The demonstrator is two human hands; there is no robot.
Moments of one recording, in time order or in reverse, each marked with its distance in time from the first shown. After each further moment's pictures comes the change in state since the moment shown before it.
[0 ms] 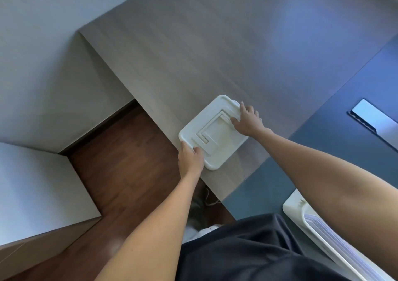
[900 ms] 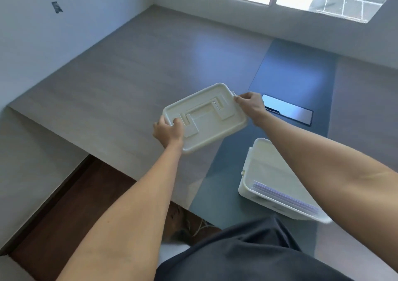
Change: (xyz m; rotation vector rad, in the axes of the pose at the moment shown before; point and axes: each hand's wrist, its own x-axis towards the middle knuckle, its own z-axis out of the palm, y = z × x) left_hand -0.045 0.148 0.027 -0.312 0.034 0.316; right_hand -0.133 0.114 -0.146 0.871 0.607 0.244
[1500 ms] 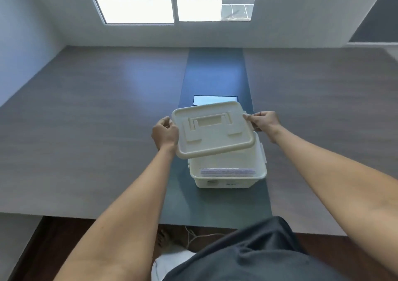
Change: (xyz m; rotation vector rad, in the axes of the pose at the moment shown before) left_hand -0.129 0.040 0.086 -0.005 -0.462 0.255; right_hand -0.122 0.138 -0.211 0.218 0.312 0.218
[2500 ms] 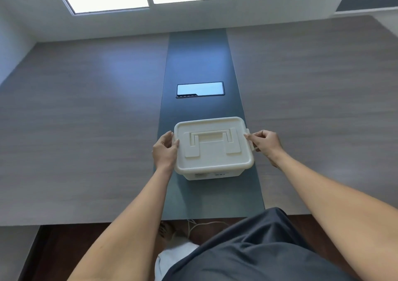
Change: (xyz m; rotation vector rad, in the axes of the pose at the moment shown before) left_hand -0.040 -0.071 0.031 -0.010 -0.249 -0.057; right_hand -0.042 0.108 -0.028 0.065 0.064 0.094
